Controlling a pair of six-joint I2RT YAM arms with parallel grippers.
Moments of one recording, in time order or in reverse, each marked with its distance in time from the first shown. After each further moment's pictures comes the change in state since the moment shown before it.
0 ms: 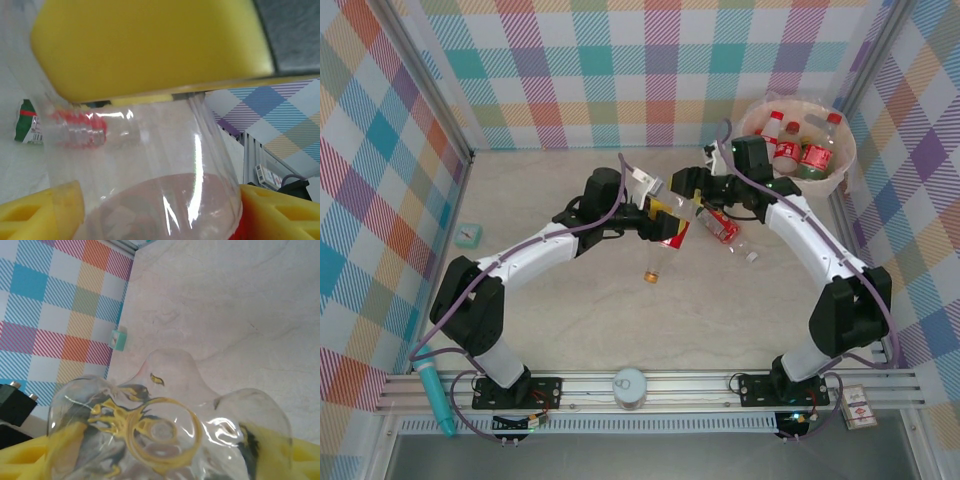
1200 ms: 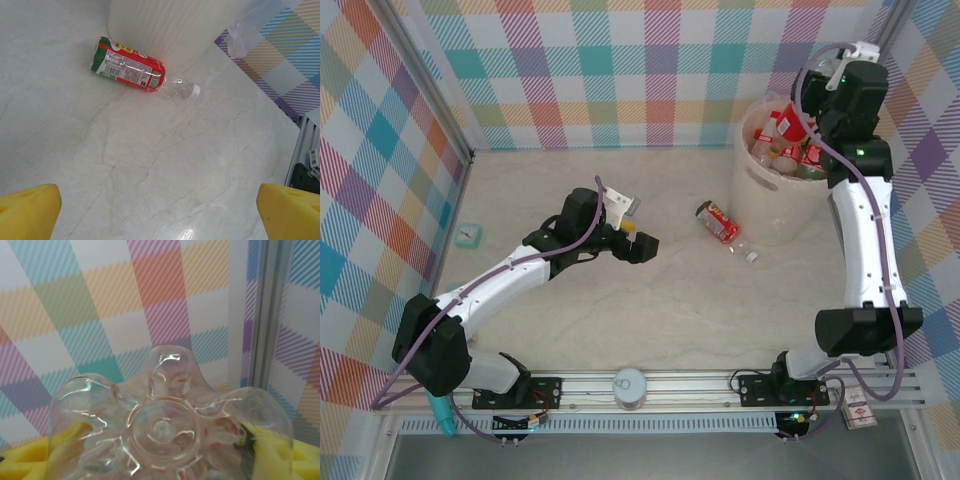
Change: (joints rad) left arm 0.014 -0.262 -0.182 -0.263 -0.254 0.063; right arm -0.304 -0.015 0.518 -0.037 0.831 -0.401
